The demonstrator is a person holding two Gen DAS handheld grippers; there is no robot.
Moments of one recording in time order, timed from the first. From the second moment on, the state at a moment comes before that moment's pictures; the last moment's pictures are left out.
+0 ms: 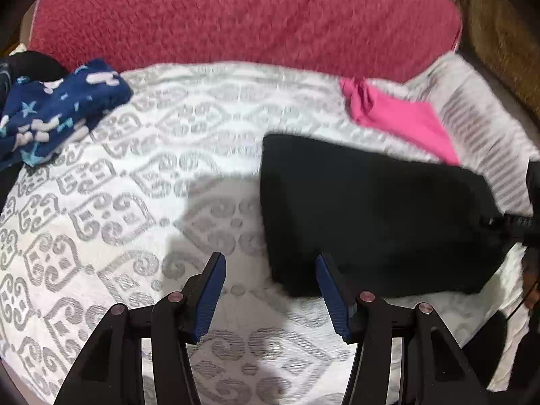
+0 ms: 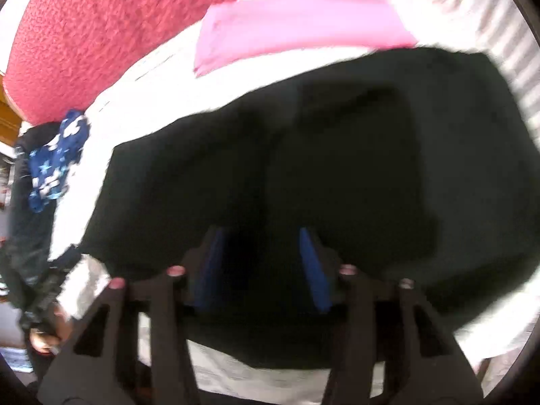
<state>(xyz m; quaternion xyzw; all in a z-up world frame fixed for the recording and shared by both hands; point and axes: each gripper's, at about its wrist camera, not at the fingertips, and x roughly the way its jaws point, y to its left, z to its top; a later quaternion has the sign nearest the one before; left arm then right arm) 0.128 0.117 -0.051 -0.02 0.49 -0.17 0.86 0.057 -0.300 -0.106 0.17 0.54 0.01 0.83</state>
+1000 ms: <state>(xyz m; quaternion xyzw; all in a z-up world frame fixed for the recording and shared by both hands) 0.133 -0.010 -0.093 0.11 0.50 -0.23 0.83 -0.061 -0.454 -0.109 0.35 0.45 -0.17 0.80</state>
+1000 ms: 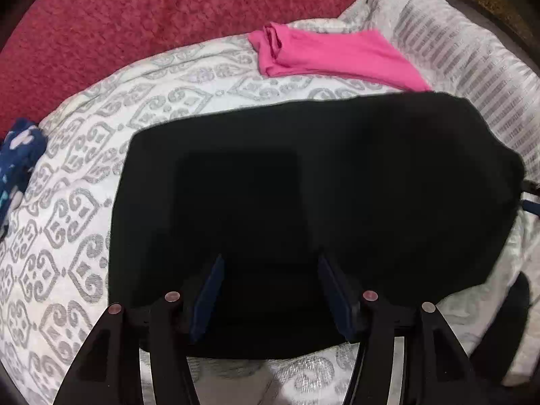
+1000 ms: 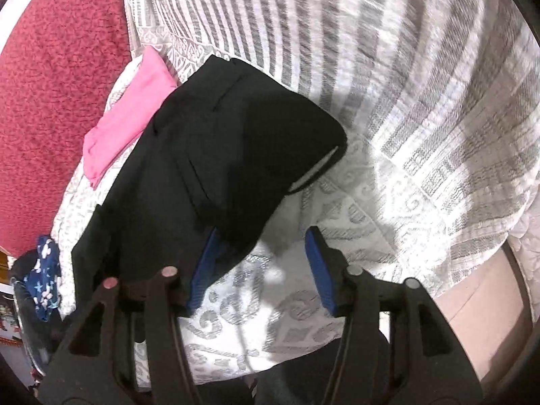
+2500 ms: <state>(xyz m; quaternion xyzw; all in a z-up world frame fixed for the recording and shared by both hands) 0.172 0.051 -0.081 -0.07 0.53 -0.25 0.81 0.071 -0.166 -0.023 -0.03 0.40 0.04 0.92</state>
